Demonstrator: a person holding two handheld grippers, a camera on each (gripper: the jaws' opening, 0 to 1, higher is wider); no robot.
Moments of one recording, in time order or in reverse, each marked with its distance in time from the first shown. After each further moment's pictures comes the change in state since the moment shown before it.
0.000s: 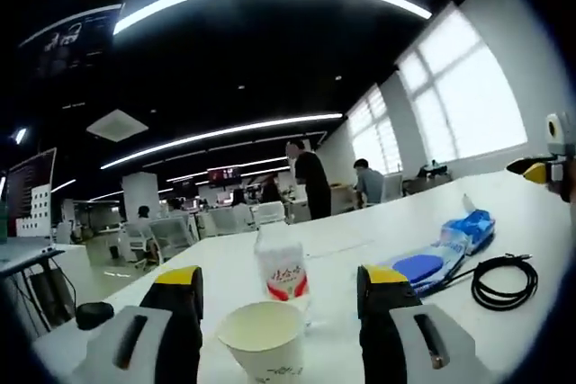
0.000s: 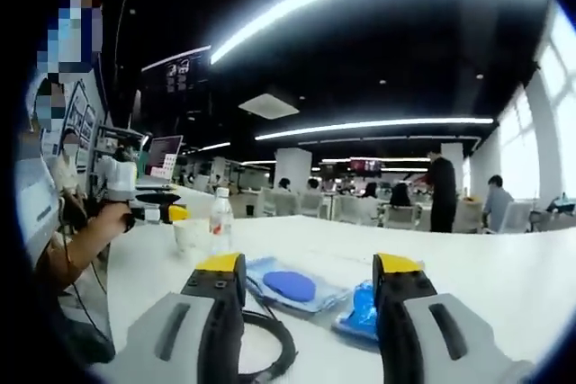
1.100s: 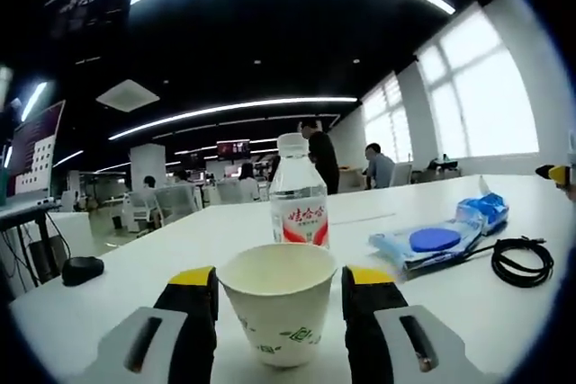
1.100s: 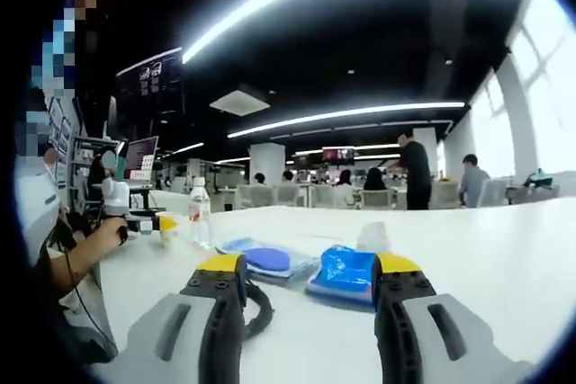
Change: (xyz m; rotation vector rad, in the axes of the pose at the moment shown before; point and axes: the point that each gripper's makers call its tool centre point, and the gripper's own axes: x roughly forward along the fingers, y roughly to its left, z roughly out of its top) left arm 0.012 0.012 -0.065 -0.086 0.108 0.035; right arm -0.048 -0.033 -0.037 0.082 0.046 -0.141
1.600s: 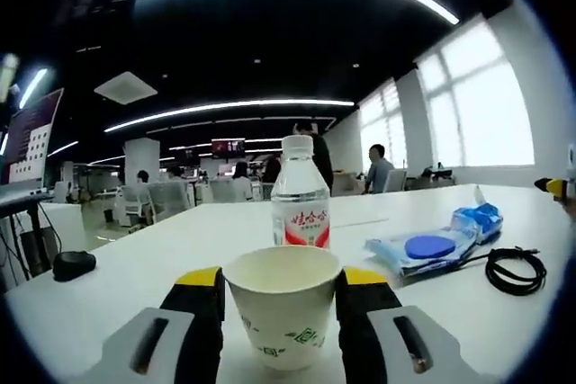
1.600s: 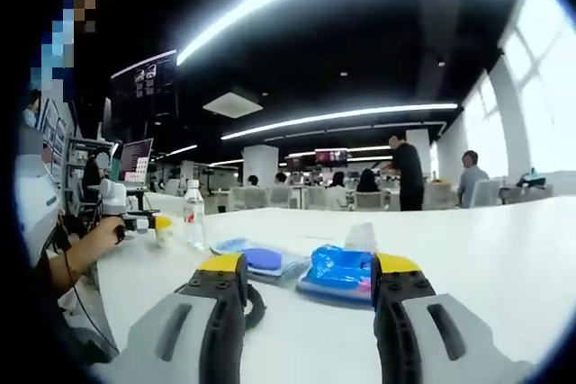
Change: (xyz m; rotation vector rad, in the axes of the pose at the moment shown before) left arm 0.002 0.005 0.003 -0.049 -0.011 -0.032; right arm -0.009 -0.009 0.002 0.002 -0.011 -0.030
